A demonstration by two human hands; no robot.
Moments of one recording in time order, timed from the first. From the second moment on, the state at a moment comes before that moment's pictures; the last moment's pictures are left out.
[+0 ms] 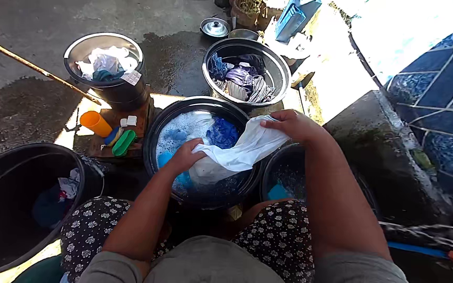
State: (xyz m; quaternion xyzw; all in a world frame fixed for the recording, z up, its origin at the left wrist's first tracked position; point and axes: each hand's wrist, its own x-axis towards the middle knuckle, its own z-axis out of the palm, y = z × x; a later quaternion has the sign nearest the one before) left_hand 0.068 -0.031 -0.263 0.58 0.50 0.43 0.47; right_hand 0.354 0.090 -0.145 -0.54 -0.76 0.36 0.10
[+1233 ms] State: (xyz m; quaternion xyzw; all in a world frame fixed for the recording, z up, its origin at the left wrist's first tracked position) left_hand 0.043 -0.011 -0.372 0.01 0.66 0.57 0.49; right_hand 0.373 0.086 -0.167 -0.63 -0.40 0.38 0.54
